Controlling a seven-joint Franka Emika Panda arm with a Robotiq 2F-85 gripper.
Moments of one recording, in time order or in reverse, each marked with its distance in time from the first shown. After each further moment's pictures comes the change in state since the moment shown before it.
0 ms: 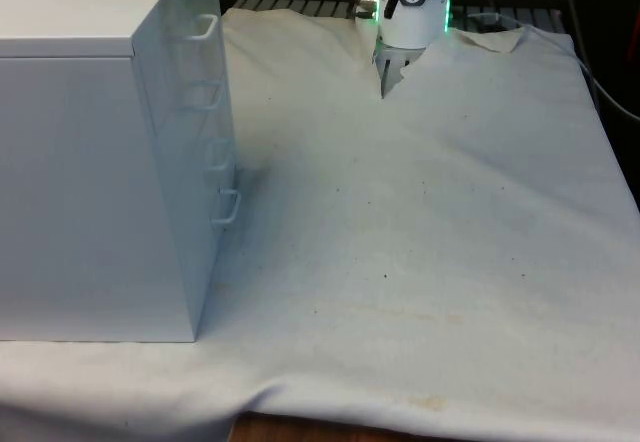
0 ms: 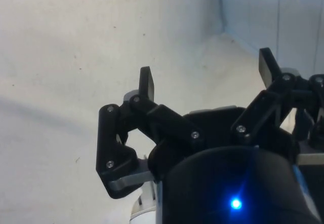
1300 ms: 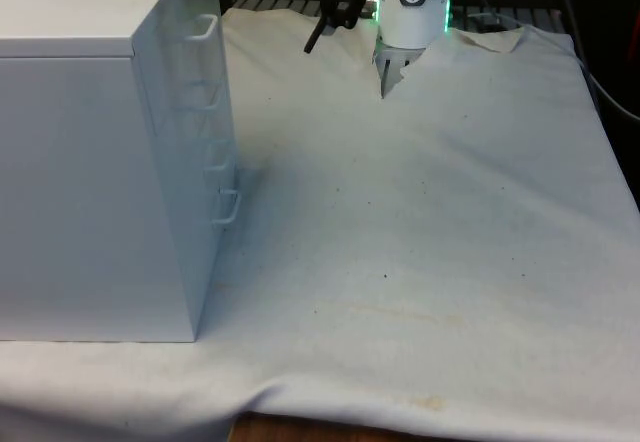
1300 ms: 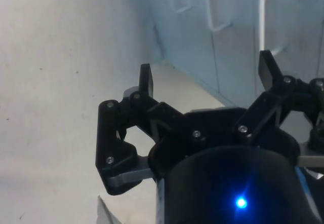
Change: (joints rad) arm -0.003 0.111 -0.087 -0.055 -0.082 0.155 0.052
